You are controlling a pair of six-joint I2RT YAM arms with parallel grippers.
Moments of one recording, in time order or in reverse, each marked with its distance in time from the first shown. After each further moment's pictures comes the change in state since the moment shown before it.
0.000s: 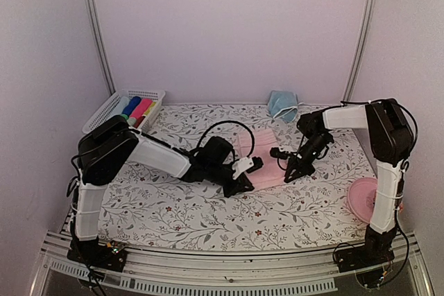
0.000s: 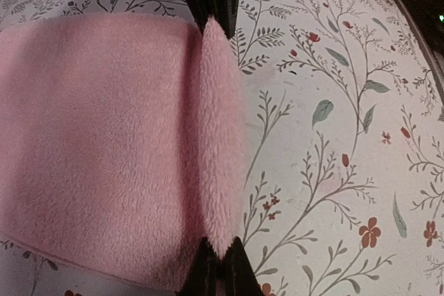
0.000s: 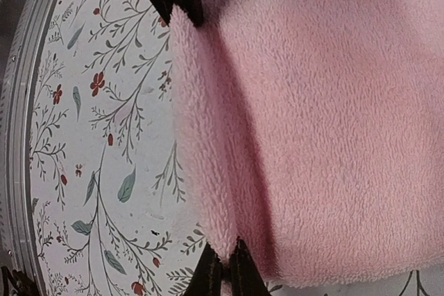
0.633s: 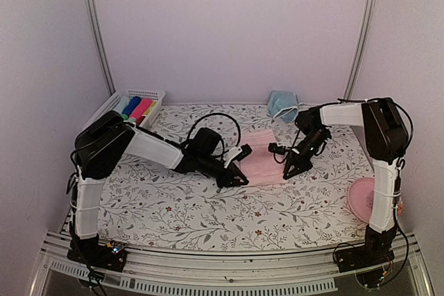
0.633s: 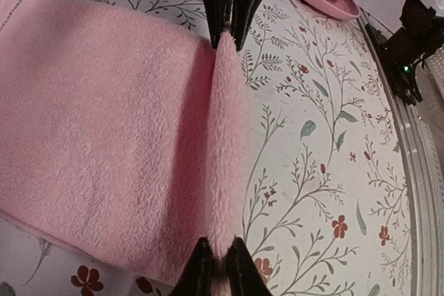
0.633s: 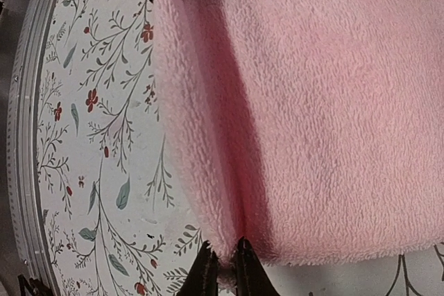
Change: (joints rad) left arm 0.102 -0.002 -0.004 0.015 0.226 -0.175; right arm -0.003 0.061 0.106 -0.084 -0.004 0.068
